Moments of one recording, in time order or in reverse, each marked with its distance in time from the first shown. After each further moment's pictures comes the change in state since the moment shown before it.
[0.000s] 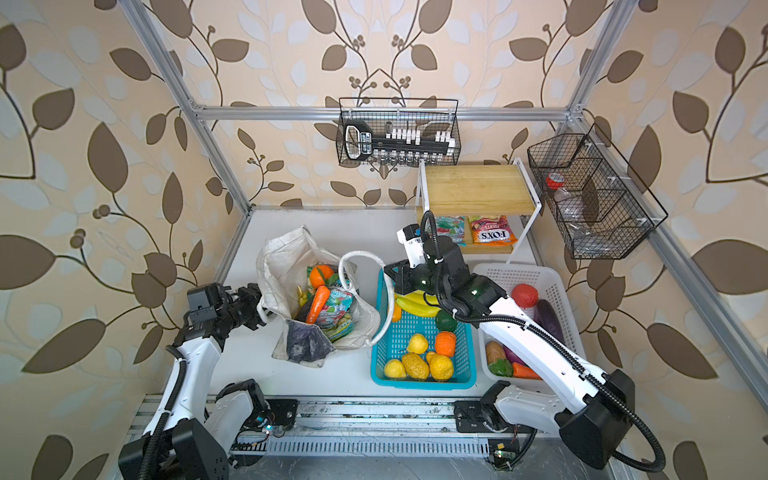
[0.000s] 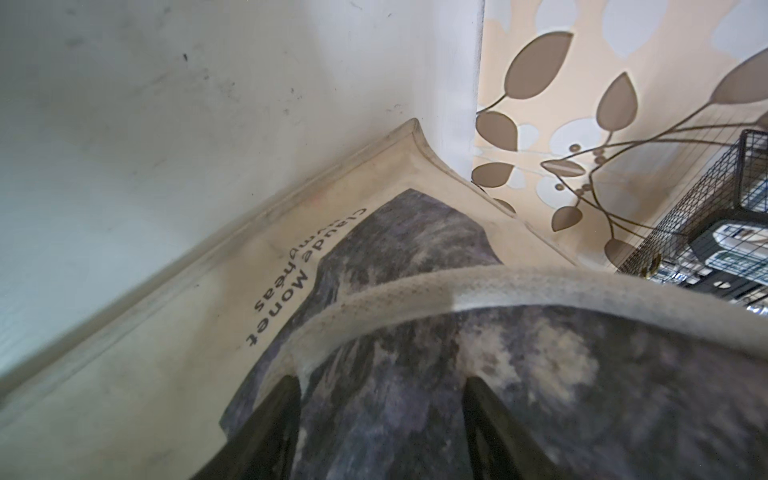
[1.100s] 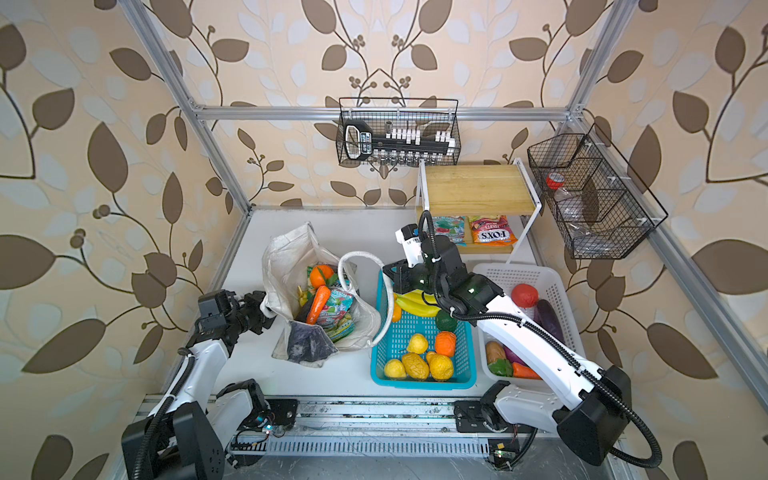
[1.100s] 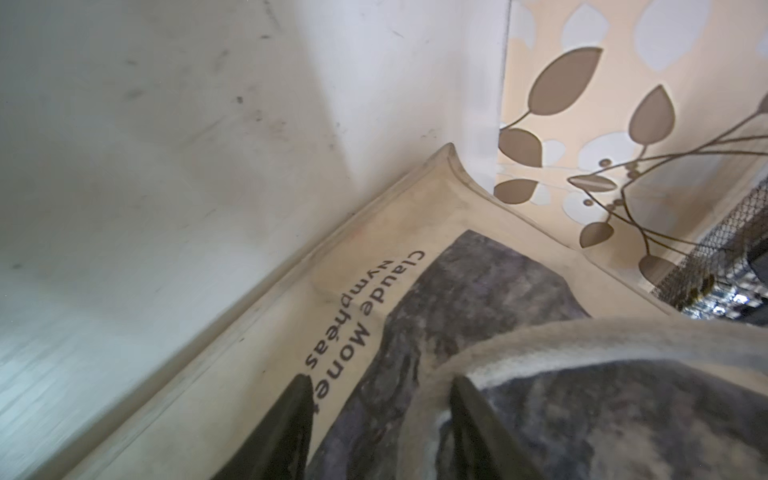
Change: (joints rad) left arm -0.026 0.063 -0.128 0.237 -0.054 -0.001; right arm 0.001 0.023 0.000 0.014 -0.004 0.004
